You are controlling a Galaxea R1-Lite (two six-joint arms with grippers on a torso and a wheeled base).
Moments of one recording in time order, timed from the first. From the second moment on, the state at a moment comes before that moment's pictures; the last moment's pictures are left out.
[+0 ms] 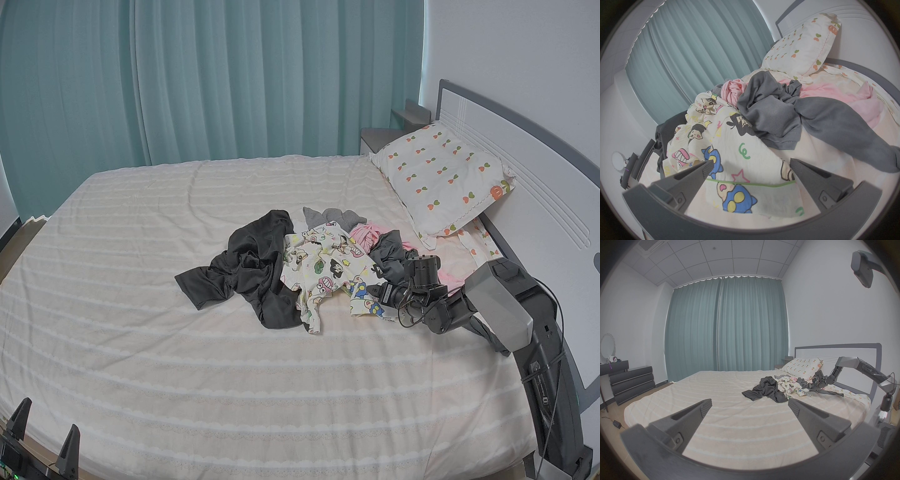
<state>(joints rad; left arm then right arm) 0.00 0.02 -0.02 0.00 -0.02 0.01 0.26 2.75 -1.68 -0.57 -0.03 0.45</state>
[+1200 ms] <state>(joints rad) 0.00 0.02 -0.02 0.00 -0.02 0.01 0.35 2.80 -1.73 -0.55 -0.04 0.46</state>
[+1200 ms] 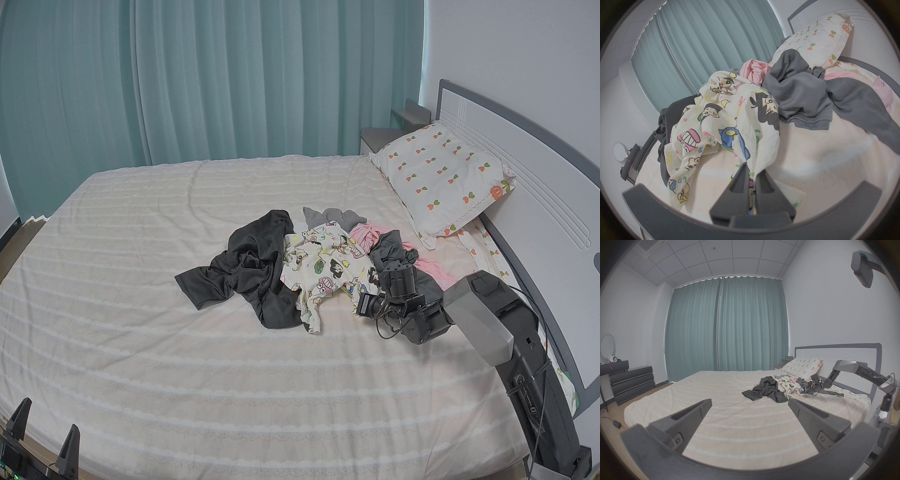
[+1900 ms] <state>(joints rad) 0.00 0.02 -0.02 0.00 -0.02 0.01 0.35 2.40 -0.82 -1.09 0.11 0.52</state>
